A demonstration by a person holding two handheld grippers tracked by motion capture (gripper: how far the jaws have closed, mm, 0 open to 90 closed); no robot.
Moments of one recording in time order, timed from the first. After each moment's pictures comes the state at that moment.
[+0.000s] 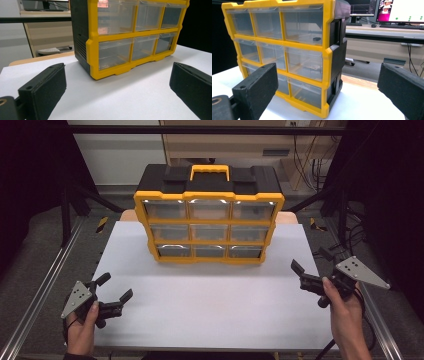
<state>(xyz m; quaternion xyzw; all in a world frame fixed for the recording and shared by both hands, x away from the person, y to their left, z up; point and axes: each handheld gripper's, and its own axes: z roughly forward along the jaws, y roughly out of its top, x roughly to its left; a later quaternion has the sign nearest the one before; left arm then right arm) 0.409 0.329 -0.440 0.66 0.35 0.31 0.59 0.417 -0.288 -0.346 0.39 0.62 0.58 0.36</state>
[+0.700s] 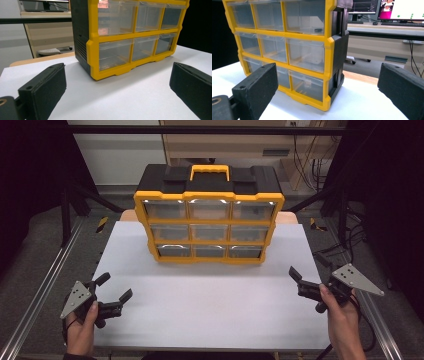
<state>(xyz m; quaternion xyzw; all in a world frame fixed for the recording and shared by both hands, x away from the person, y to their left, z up) 0.409 0.329 -0.440 0.66 0.34 0.31 0.59 0.412 -0.288 -0.366 0.38 0.62 0.58 0.36</state>
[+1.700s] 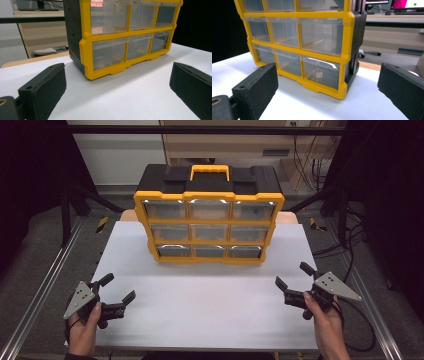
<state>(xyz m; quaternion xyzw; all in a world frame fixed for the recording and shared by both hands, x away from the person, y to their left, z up) 0.409 0.322 -0.440 0.67 0.33 0.30 0.59 0.414 -0.266 -0.403 0.38 0.64 0.58 0.32</state>
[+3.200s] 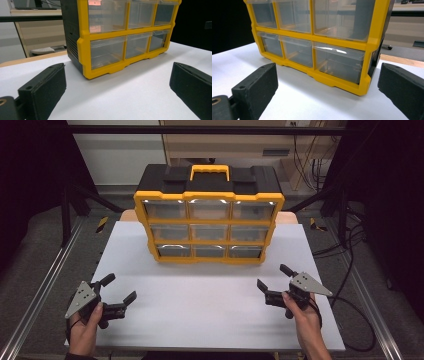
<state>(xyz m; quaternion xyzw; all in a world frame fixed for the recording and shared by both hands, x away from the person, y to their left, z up) 0.410 0.321 -0.441 0.67 0.33 0.29 0.59 0.435 -0.229 -0.433 0.38 0.66 0.58 0.29</state>
